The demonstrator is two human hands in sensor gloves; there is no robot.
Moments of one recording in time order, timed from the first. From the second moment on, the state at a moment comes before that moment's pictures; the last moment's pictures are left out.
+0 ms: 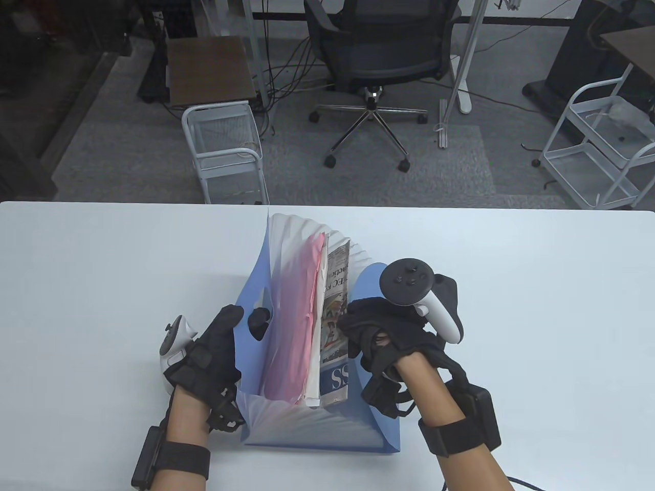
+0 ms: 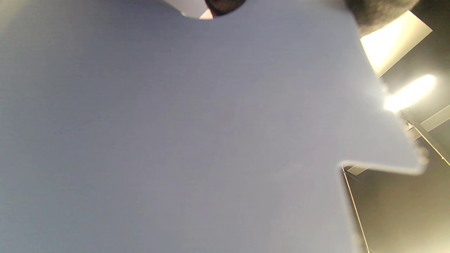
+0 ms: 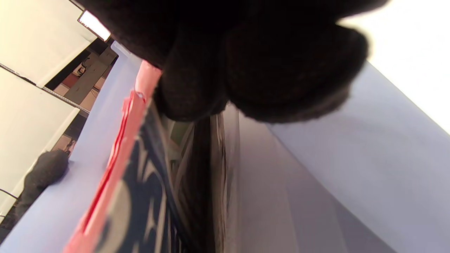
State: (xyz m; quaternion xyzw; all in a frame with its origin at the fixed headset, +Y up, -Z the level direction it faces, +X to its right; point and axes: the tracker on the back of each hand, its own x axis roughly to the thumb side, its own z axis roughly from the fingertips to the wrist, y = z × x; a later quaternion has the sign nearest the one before) left_hand -0.222 -0.724 -0.318 -0.20 -0.15 0.83 0.50; right_hand 0.077 -0.583 -0.317 0.05 0.21 0.91 0.36
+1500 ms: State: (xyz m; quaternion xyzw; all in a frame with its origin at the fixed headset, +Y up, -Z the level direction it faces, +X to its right) left_hand -0.213 -0.725 -0.318 -0.20 -0.15 0.82 0.51; right_hand 0.077 -0.592 -0.288 0.07 0.04 0.98 0.19
